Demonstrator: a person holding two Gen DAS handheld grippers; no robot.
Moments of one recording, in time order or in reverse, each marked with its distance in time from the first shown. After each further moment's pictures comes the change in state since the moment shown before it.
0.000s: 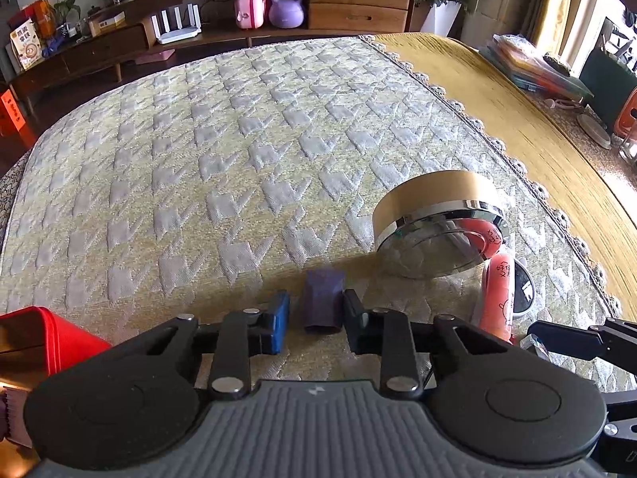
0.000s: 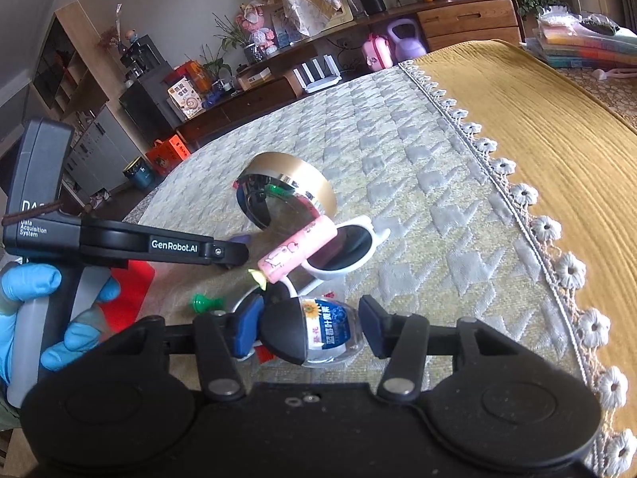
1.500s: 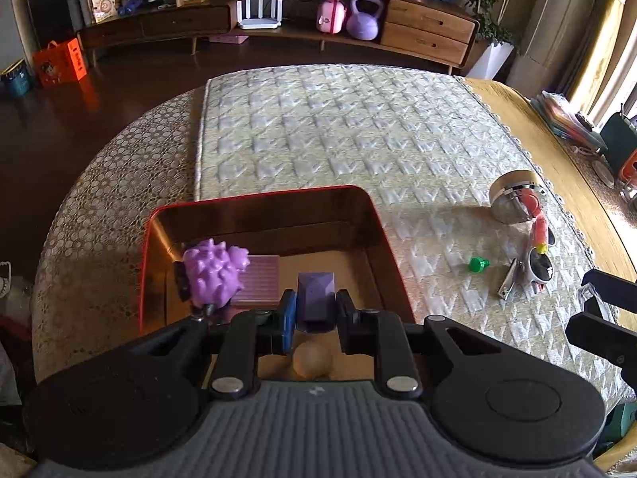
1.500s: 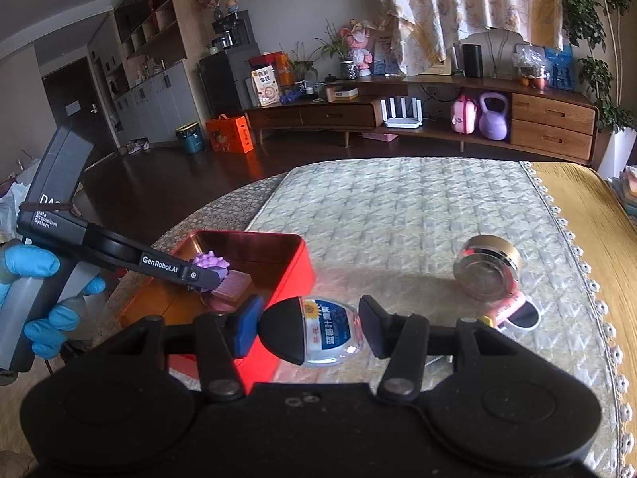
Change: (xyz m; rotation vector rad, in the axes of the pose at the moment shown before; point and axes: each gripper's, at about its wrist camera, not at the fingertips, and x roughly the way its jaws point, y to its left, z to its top) left arm -0.160 0.160 -0.088 -0.178 -0.011 0.050; right arm -0.041 0.191 -0.005 -0.345 -0.038 0.029
